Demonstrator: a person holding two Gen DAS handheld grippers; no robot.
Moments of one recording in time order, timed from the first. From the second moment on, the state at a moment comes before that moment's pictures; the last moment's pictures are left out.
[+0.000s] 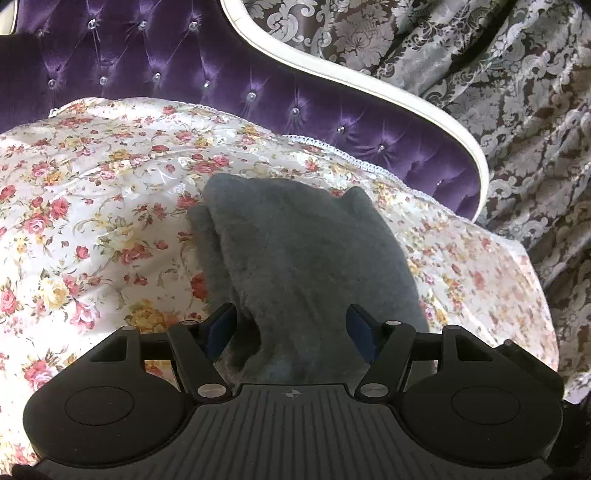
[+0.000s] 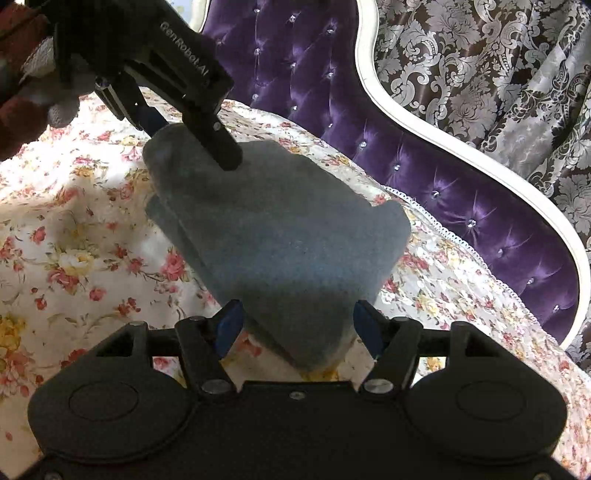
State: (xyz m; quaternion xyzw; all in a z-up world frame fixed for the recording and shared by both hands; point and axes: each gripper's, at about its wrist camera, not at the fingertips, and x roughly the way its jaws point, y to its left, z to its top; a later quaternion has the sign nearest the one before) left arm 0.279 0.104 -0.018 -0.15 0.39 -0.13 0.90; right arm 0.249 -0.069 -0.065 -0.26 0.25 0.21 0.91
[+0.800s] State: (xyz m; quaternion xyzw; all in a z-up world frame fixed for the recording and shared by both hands) left arm 0.294 0.080 0.000 -0.04 0.32 -0.10 0.94; right arm 0.318 -0.153 -0.023 0.05 0.26 0.24 0.93
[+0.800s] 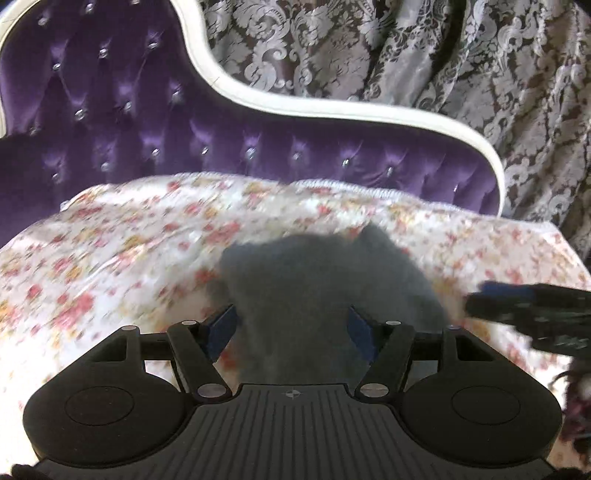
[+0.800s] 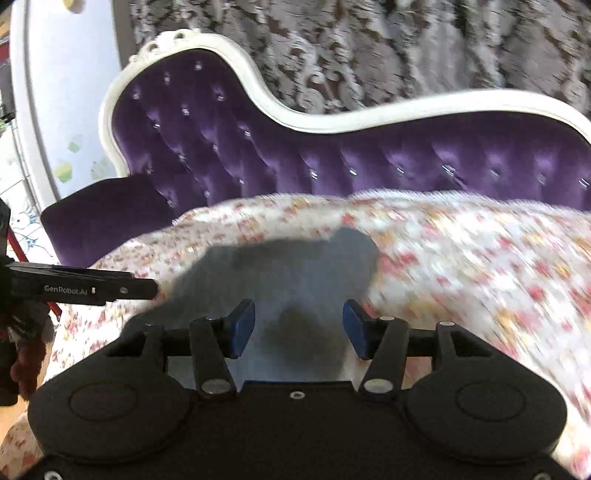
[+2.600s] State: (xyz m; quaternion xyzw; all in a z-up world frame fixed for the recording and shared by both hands) left arm 0.332 0.100 -0.071 -0.17 0.39 -0.14 0.89; right arm 0.434 -0.157 -0.102 0.26 0.37 0.35 0.82
